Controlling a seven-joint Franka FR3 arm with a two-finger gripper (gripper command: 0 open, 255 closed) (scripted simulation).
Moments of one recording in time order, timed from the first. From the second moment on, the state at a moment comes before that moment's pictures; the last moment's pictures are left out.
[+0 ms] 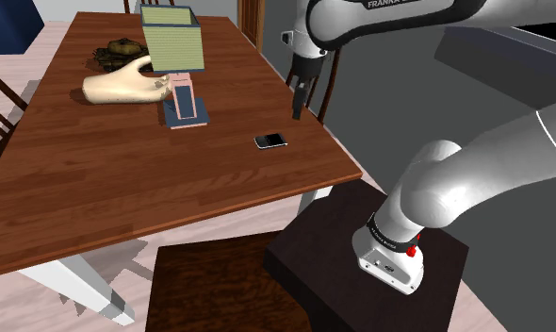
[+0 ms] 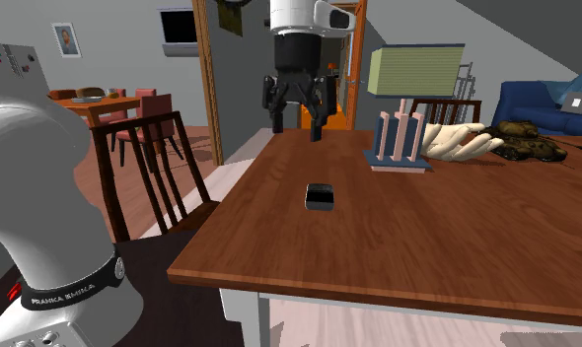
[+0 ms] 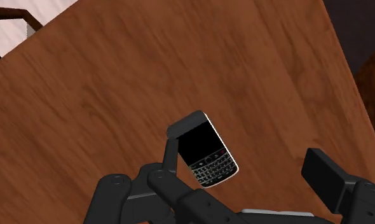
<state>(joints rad) 0.10 -0.51 -0.06 -2.45 -0.06 1.91 -0.44</state>
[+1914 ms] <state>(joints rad) 0.20 -0.07 -0.07 -2.43 -0.03 2.36 -0.72</state>
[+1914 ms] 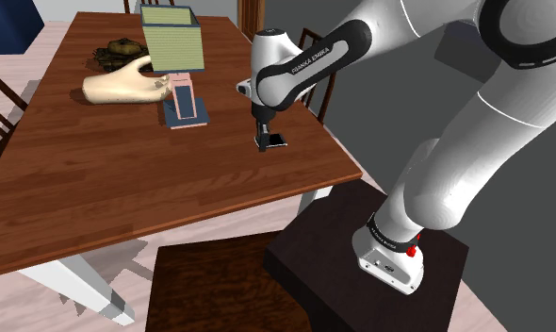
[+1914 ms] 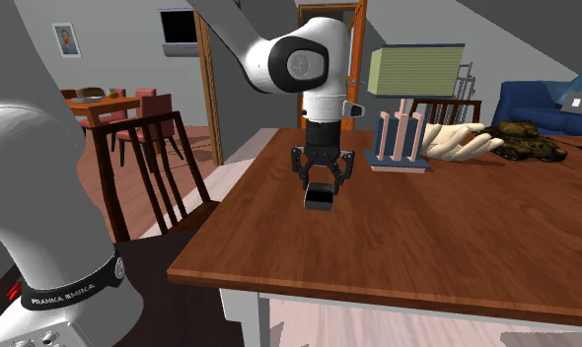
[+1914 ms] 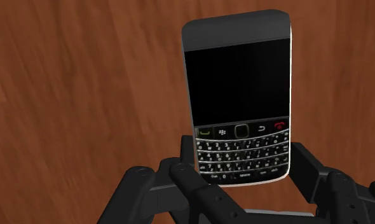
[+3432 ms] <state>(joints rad) 0.20 -0.19 -0.06 -2.34 -0.03 2.15 -0.72</state>
